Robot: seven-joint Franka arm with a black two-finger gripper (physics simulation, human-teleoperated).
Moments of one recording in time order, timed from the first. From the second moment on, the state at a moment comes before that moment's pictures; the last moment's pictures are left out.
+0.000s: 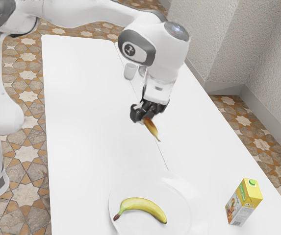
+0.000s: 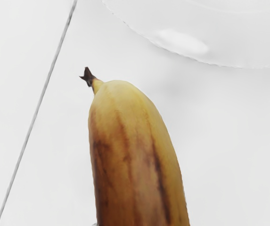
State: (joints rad) arm -1.70 -0.50 1.10 -1.89 0.56 1.58 0.51
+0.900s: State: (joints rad) arm -2.80 -0.56 1.85 -1.62 0.58 1.53 0.42
